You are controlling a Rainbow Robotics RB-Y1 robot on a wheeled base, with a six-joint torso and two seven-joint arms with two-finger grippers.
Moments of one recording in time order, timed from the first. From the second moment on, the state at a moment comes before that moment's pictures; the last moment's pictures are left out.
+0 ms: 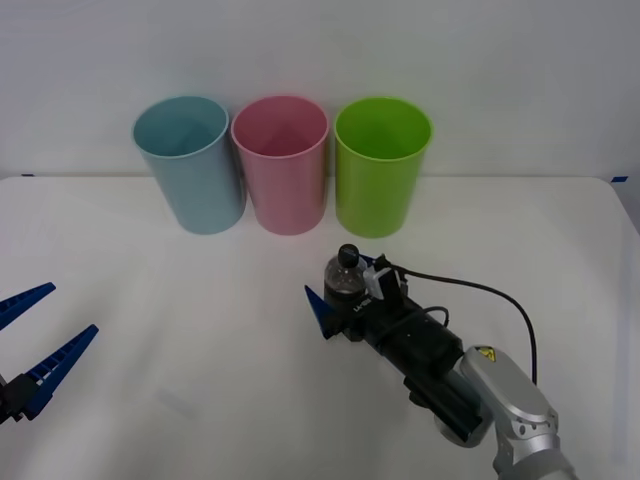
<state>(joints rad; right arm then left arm) -0.15 -0.14 0.30 -1.27 1.08 -0.38 0.41 0.35 0.40 0.52 -1.66 -0.96 -1.22 0.00</state>
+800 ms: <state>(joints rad) -0.15 -0.14 0.30 -1.27 1.08 -0.39 0.41 0.35 0.40 0.52 -1.66 -0.96 -1.22 0.00</state>
